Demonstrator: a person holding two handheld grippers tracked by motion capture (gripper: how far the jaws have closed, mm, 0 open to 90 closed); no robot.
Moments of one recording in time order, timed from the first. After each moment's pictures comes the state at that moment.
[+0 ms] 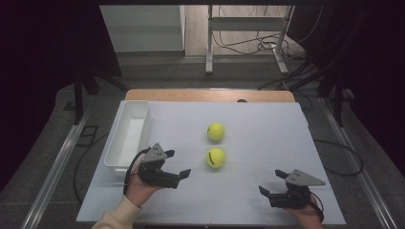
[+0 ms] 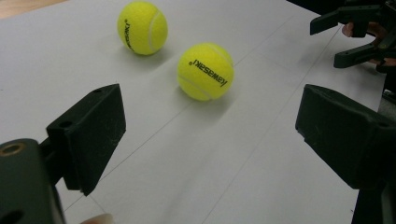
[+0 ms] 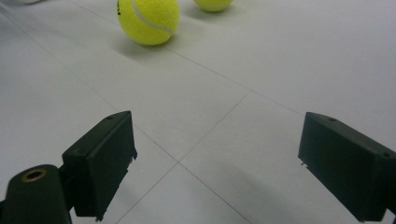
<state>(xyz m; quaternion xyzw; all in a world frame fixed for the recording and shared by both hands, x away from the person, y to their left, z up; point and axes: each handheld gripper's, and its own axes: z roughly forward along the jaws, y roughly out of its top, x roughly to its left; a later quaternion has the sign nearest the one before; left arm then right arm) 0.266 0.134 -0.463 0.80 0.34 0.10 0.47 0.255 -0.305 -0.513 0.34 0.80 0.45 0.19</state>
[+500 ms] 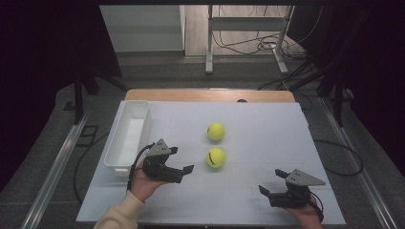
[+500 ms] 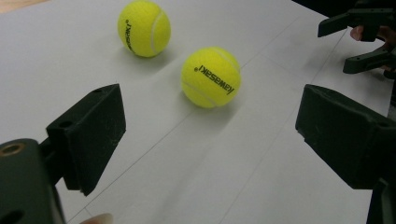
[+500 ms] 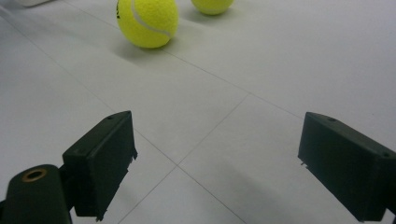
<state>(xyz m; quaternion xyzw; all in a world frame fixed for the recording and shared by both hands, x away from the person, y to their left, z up) 0.280 0.126 -0.464 0.81 0.35 0.09 0.47 0.256 -0.305 -0.513 0.34 0.80 0.45 0.19</state>
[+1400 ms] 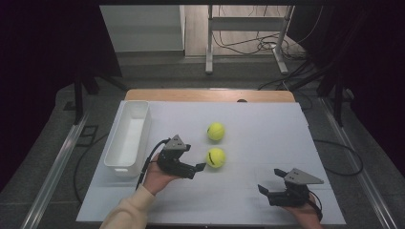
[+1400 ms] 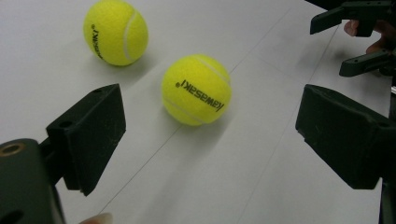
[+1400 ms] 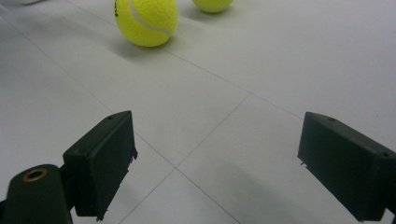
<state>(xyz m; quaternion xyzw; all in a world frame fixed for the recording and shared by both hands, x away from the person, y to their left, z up) 0.304 0.093 -0.468 0.83 0.32 0.07 0.46 0.259 -0.303 -0.515 0.34 0.80 0.45 0.18</state>
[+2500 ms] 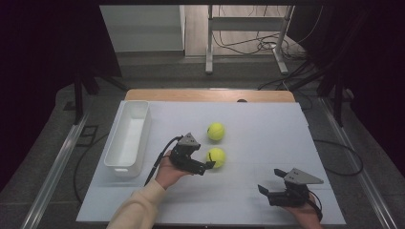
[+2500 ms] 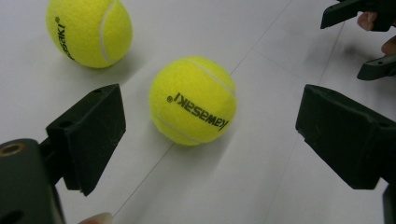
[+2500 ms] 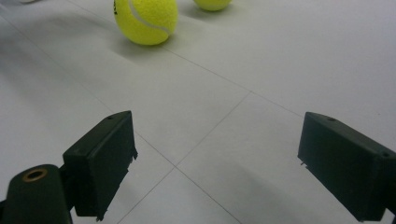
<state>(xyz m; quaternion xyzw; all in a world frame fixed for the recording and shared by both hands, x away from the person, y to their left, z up) 0.331 0.065 -0.486 0.84 0.32 0.05 0.44 0.260 -0.303 -0.515 0.34 0.80 0.45 0.18</state>
